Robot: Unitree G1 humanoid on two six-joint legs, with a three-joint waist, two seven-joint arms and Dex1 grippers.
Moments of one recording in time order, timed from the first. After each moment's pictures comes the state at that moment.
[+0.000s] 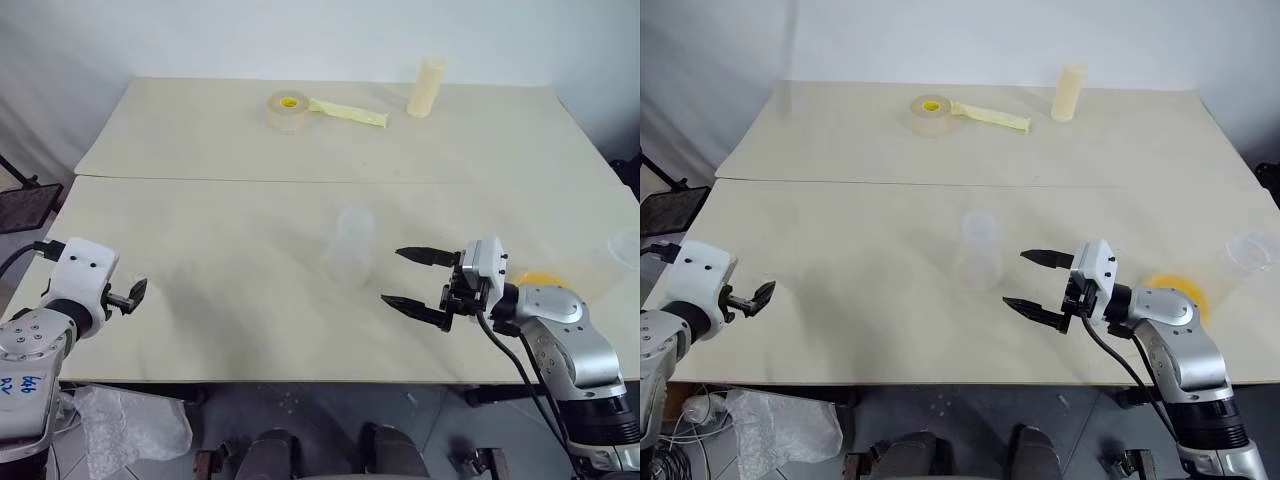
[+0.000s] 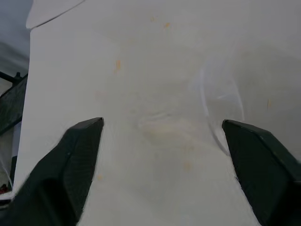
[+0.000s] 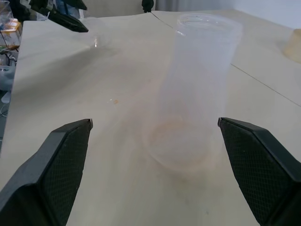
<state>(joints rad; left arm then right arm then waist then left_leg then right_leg) 0.00 0.75 0.42 -0.48 -0.12 0.90 -0.32 -0.25 -0.63 -0.05 -0.18 0.50 0.20 1.06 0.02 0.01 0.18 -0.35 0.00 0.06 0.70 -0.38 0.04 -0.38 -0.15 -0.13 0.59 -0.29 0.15</state>
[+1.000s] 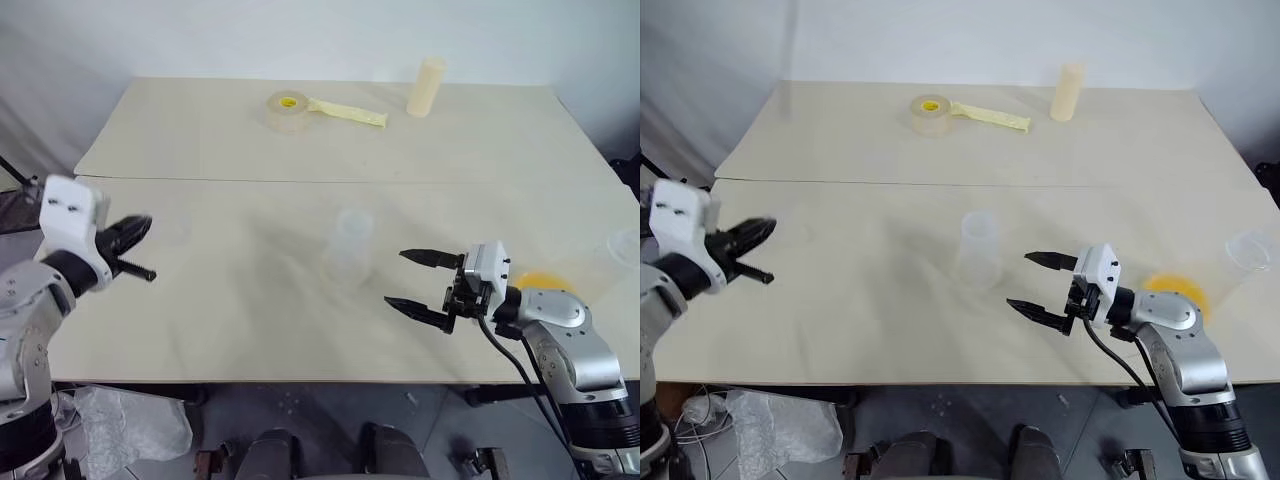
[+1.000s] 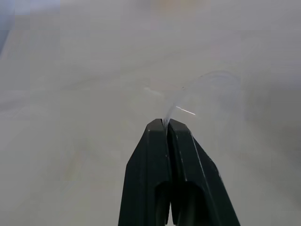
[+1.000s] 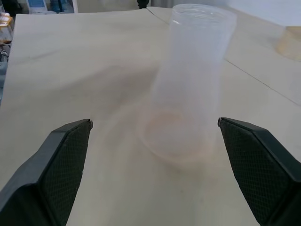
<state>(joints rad) -0.35 0.71 0.53 -0.50 -0.42 1.05 -0.45 -0.23 -0.63 -0.06 -0.15 0.48 0.15 1.06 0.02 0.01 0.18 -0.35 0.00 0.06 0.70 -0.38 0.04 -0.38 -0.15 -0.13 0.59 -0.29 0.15</state>
